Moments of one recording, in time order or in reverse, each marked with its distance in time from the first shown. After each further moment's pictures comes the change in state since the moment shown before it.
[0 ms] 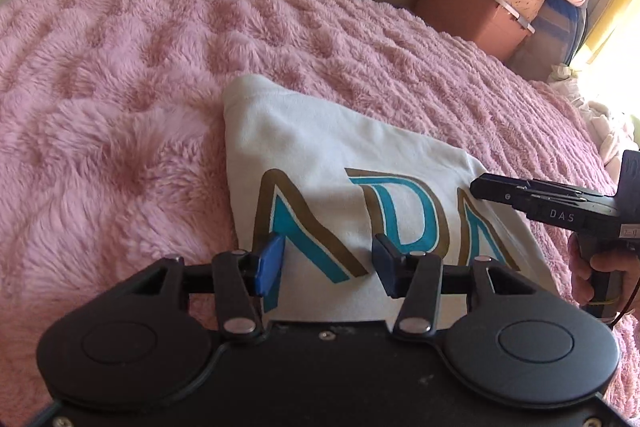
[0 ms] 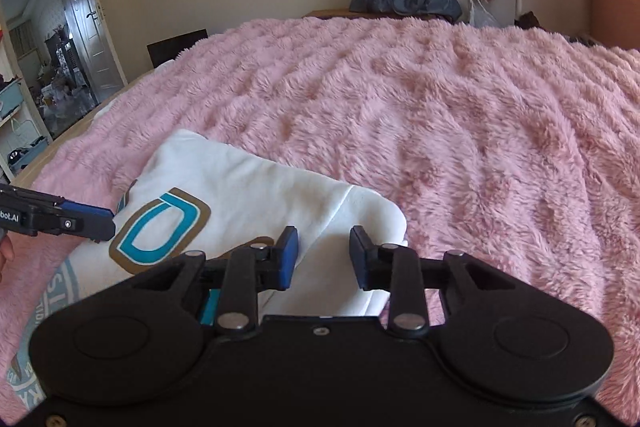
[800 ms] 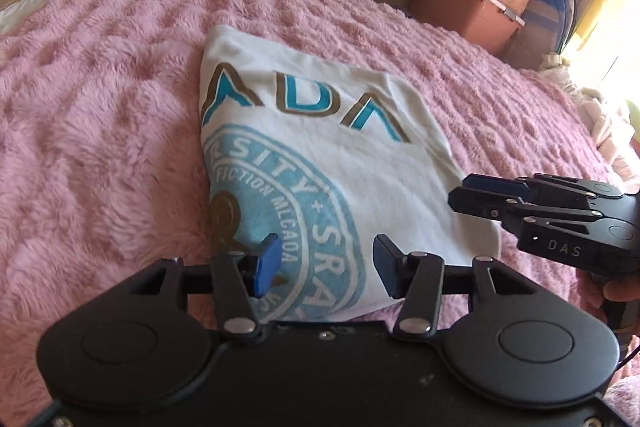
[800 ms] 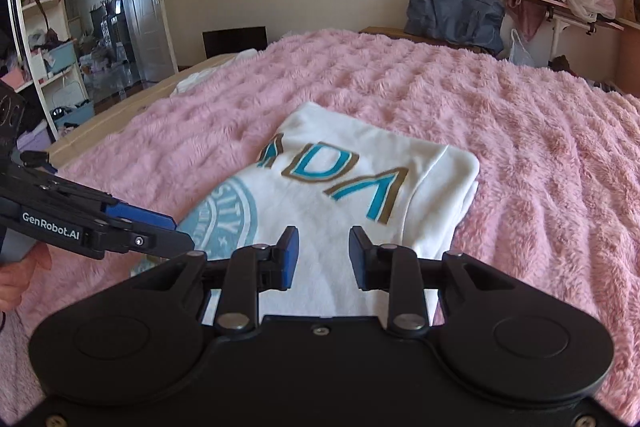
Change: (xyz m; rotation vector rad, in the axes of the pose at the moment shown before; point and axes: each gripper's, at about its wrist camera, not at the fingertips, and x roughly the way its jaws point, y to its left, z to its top) left arm -0.099 -0.094 -0.131 0.009 -0.025 0.087; right arm -0.122 0.102 -0.072 -0.164 -0.018 0.050
